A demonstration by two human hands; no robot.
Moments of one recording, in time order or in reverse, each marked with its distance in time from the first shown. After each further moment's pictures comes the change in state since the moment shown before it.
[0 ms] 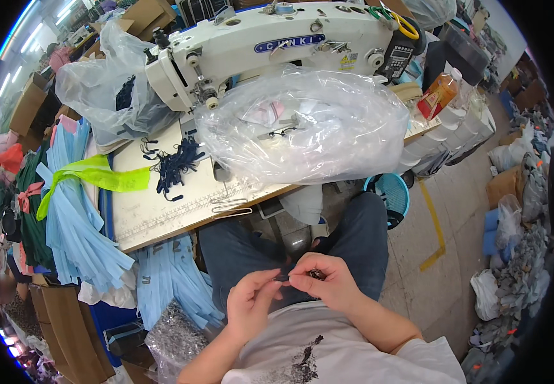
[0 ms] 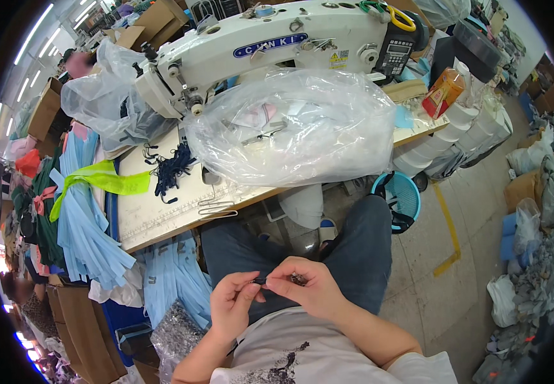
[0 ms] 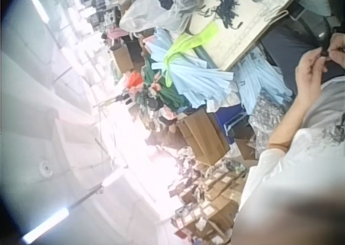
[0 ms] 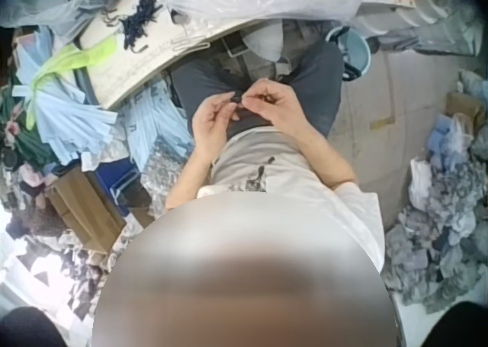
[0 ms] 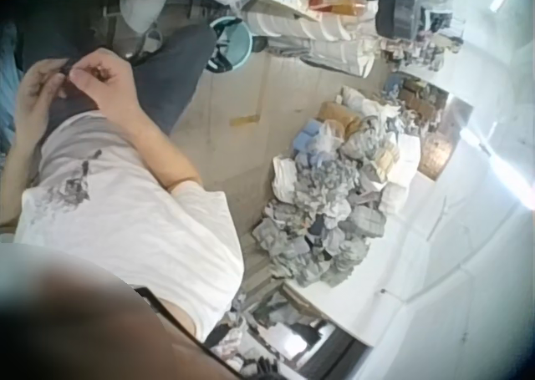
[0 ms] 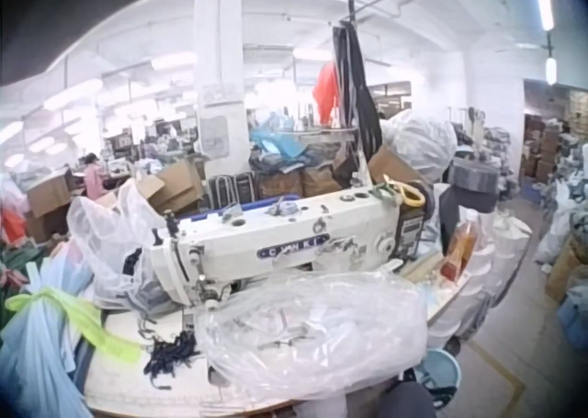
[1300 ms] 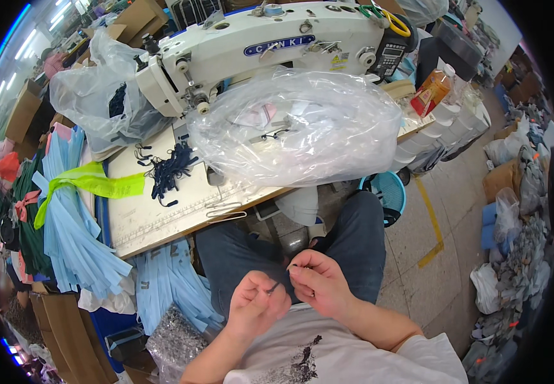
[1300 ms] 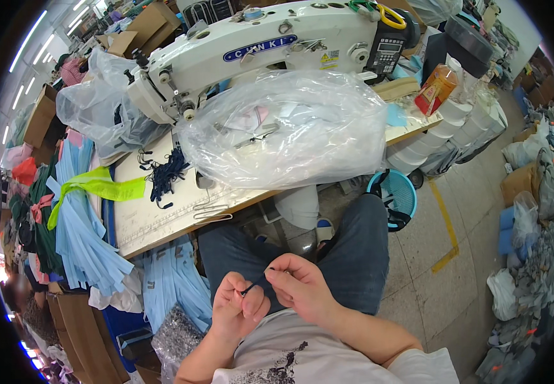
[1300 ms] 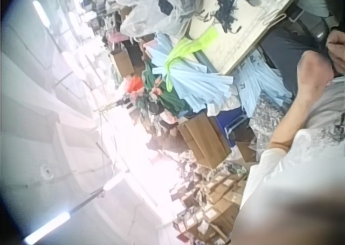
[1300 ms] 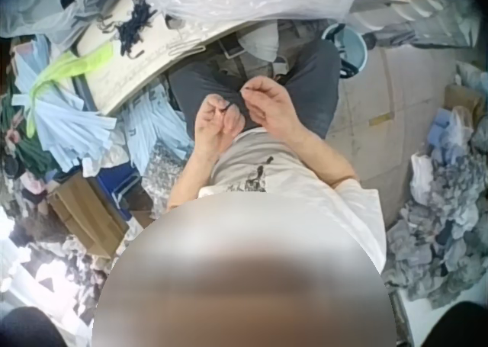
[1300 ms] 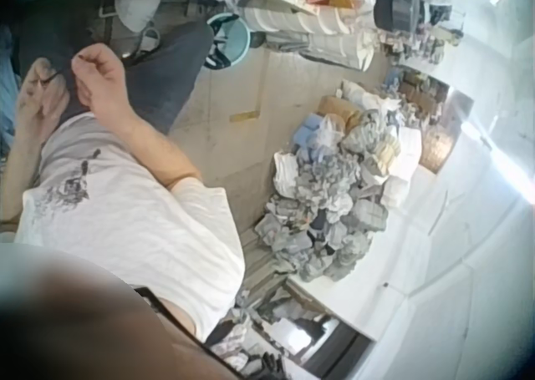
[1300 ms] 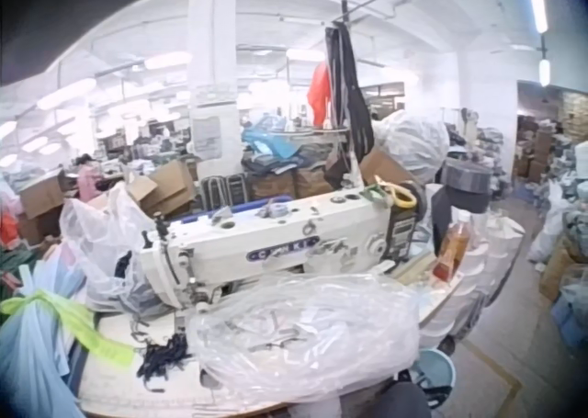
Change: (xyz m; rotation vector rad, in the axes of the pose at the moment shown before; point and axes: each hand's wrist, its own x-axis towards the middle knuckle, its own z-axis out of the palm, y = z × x) left_hand 0.010 -0.003 0.008 -1.086 -0.305 -0.061; right_hand 0.002 0.000 0.014 0.686 0.121 0.299
